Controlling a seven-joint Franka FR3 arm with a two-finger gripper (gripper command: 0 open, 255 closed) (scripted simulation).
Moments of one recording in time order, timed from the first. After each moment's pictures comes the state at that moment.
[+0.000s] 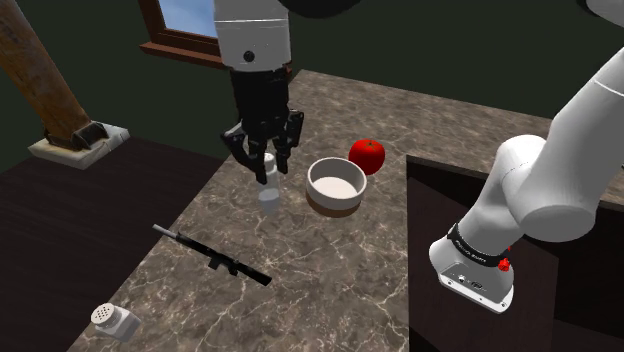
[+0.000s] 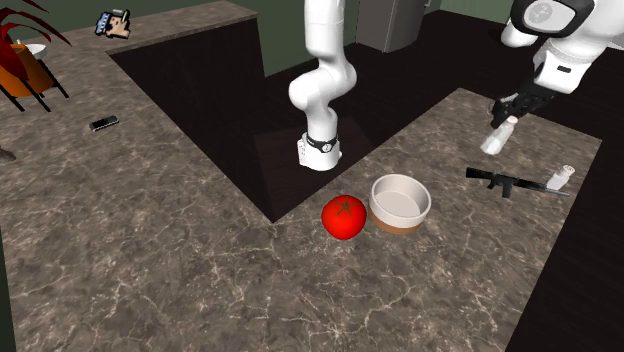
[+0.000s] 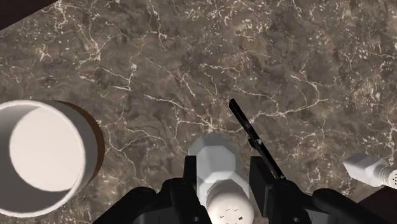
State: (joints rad) arm 0.38 -0.04 0.31 -1.89 0.21 1.72 0.72
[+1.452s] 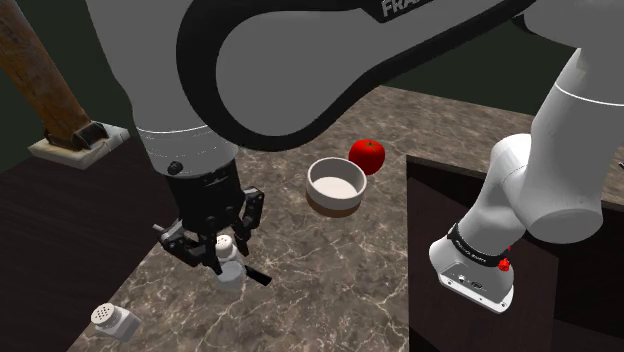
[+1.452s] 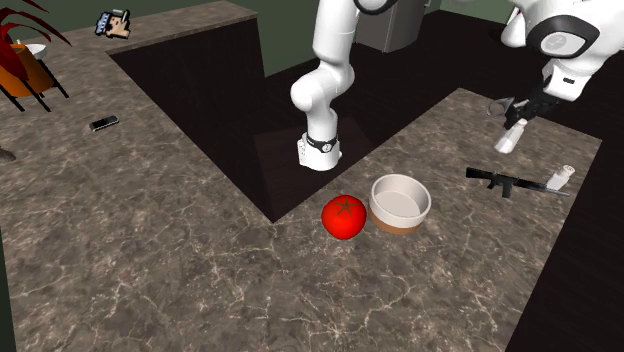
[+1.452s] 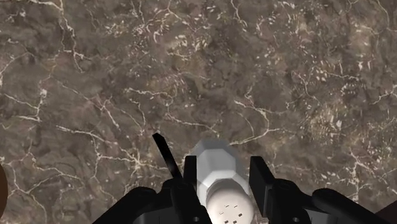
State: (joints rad) arm 0.51 0.19 0.42 -1.79 0.15 1.89 0.96
